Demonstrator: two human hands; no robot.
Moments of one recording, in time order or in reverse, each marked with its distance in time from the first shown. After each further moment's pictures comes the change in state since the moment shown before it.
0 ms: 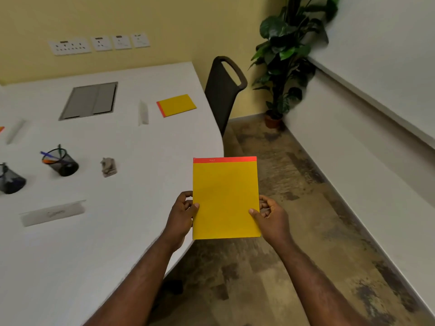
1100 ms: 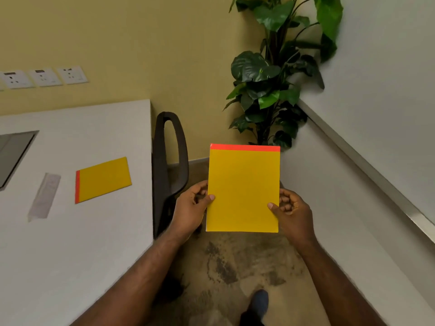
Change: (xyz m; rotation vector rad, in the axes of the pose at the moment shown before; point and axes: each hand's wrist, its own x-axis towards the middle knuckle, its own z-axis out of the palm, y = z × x) left_hand 0.522 0.215 0.266 0.188 0.003 0.266; right_hand 0.603 0.023 -0.177 0.101 0.111 -0.103
